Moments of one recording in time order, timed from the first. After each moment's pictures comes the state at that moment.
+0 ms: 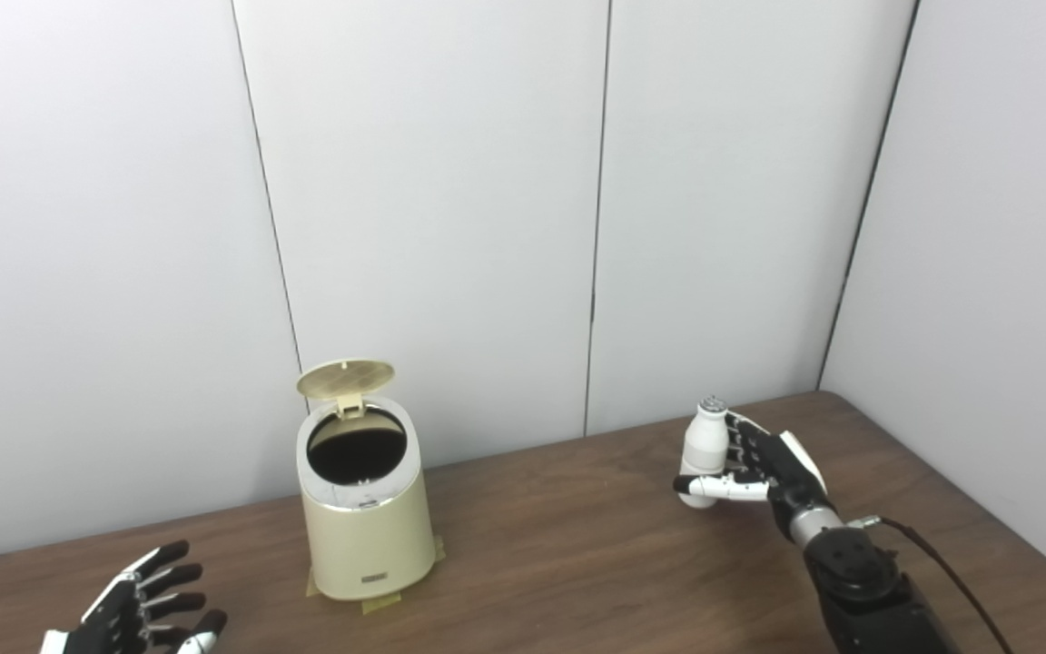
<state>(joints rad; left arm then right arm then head) -0.22 0.17 0.04 0.06 0.07 -0.06 -0.04 -0.44 -0.43 -0.20 0.50 -0.02 0.09 -0.01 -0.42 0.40</state>
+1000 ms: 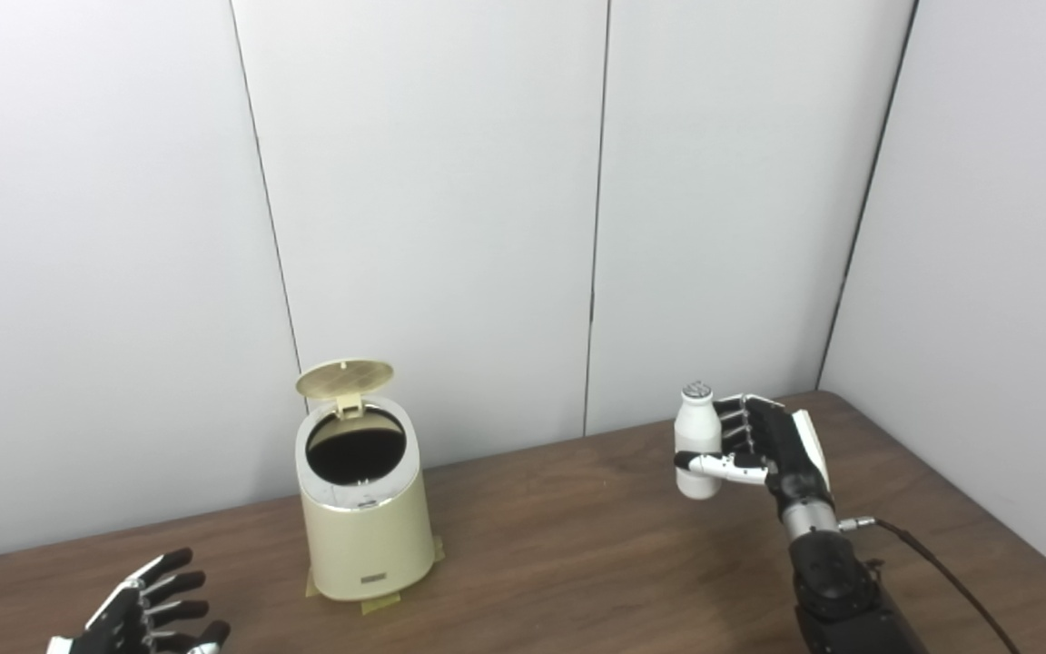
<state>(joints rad) -0.22 0.17 0.04 0.10 0.07 -0.10 -0.04 -0.46 -0.38 -0.21 0.51 -0.14 -0.17 -0.24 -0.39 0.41</state>
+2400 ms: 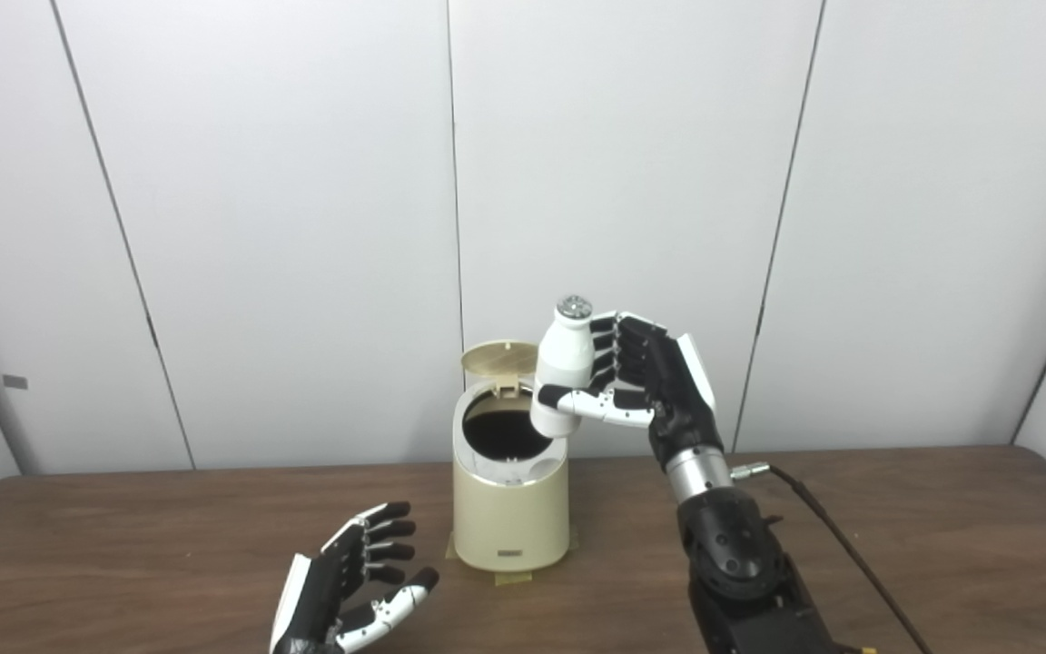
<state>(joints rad) -0.23 0.07 -0.01 0.19 0.12 -0.17 0.01 -0.66 0.01 0.01 0.25 -0.16 -0.01 -0.13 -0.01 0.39</state>
